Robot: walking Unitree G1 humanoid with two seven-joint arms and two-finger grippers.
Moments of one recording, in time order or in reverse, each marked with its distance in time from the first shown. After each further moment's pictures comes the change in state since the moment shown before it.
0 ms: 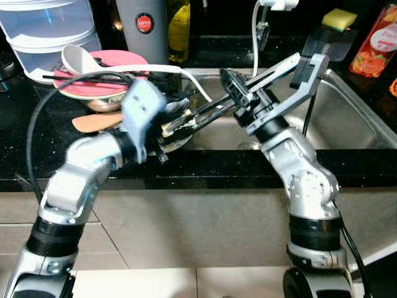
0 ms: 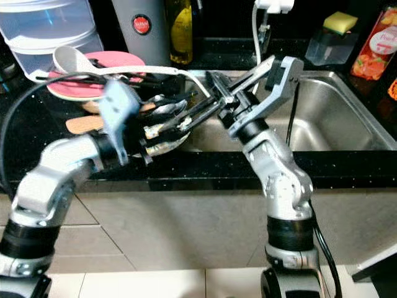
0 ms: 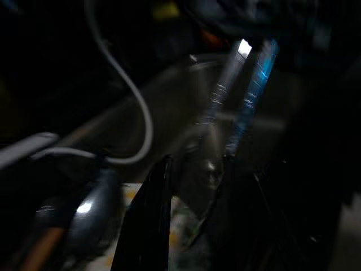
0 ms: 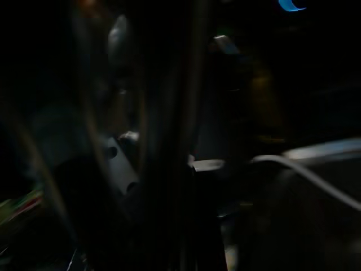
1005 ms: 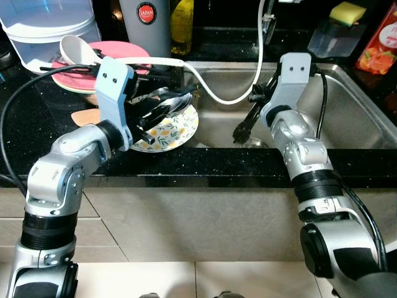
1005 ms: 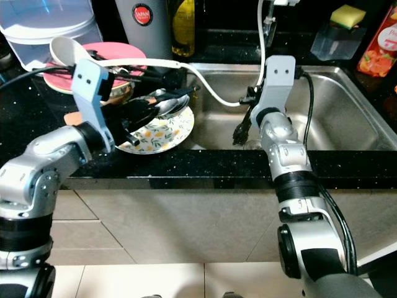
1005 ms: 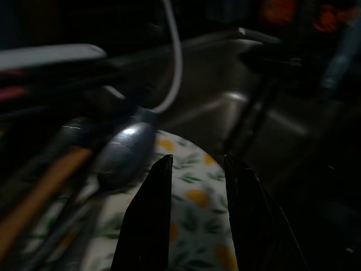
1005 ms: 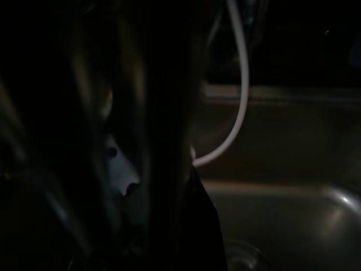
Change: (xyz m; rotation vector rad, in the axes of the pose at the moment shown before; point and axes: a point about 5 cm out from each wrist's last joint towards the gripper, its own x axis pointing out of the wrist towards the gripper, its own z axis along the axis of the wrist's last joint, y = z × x) left arm 0.005 0.003 -0.008 -0.245 0.139 0.100; right arm 0.038 -0.077 -0.015 -0.600 0.269 -0.400
